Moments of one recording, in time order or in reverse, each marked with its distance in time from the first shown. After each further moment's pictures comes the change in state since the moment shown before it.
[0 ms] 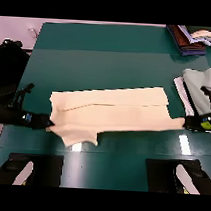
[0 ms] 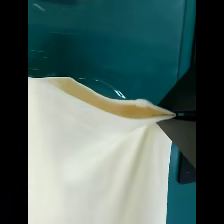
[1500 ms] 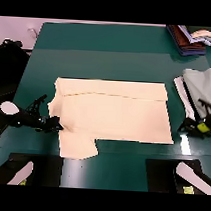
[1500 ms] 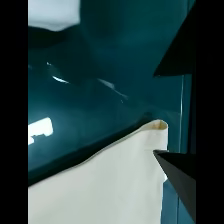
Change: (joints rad) left arm 0.001 -0.167 -0.222 -0.098 0.188 0.071; right arm -0.298 -0.281 -0.165 0.038 -0.058 -0.035
